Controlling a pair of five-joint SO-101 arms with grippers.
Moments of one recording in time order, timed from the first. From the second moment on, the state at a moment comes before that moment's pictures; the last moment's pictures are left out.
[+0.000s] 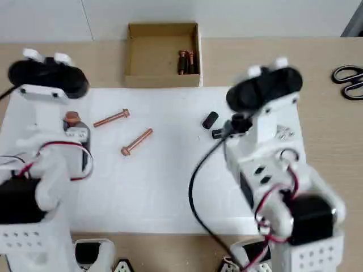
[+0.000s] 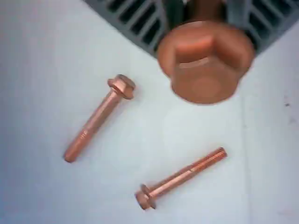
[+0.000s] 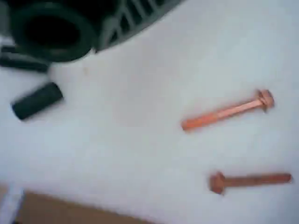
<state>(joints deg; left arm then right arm) -6.1 -45.6 7.6 95.4 -5.3 -17.7 -55.6 17.5 78.7 0.0</state>
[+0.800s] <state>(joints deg) 16.5 -57.7 28.4 66.9 20.5 -30.2 -86.2 71.8 43.2 5.8</state>
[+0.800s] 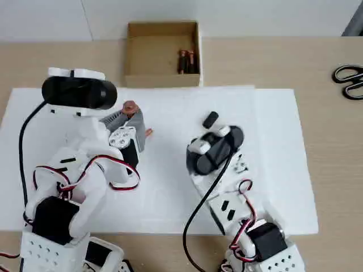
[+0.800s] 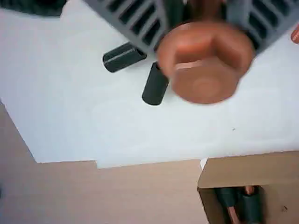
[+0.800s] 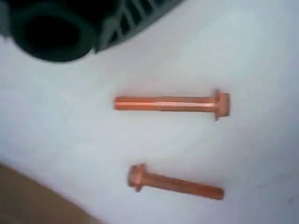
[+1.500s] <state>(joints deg) 22.9 -63.5 43.7 52.3 20.7 -36.1 -90.7 78.6 41.8 -0.9</state>
